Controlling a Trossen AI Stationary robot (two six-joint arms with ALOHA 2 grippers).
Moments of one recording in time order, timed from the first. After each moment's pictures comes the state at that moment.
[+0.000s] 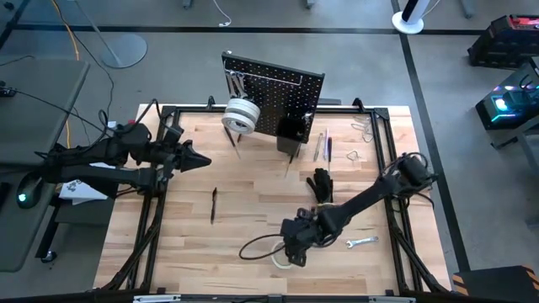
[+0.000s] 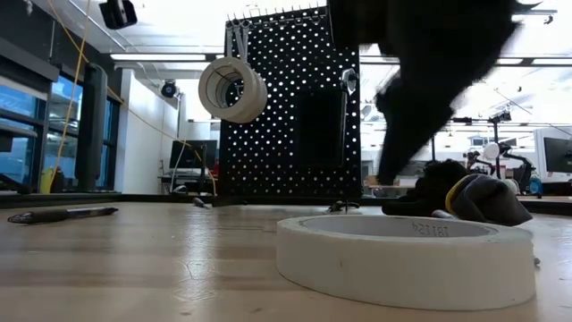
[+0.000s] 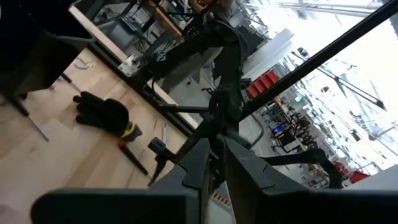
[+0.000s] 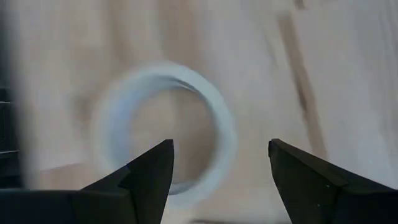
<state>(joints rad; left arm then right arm) 0.07 0.56 0.73 -0.25 0.17 -0.81 0.49 1.94 1.31 -0.51 0.12 0.72</state>
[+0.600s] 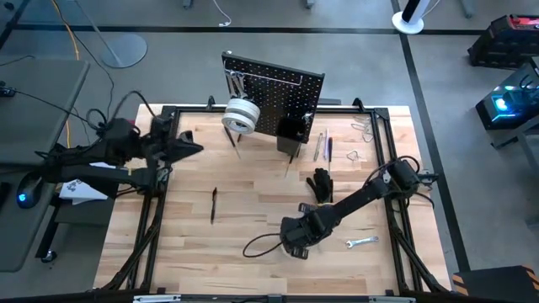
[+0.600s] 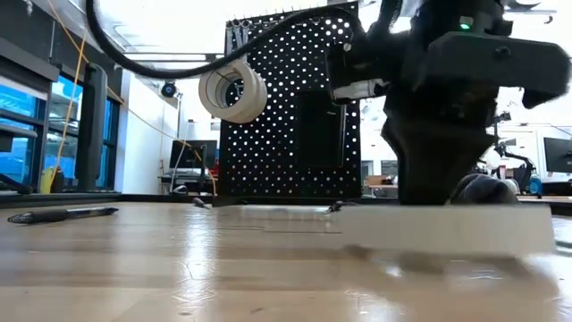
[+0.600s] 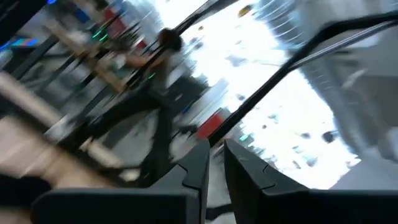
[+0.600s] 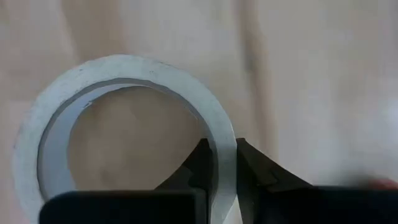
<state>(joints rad) 0.07 0.58 0.73 0.10 0.18 -0.86 0.44 2.02 1.37 -0.72 0.14 0.63</state>
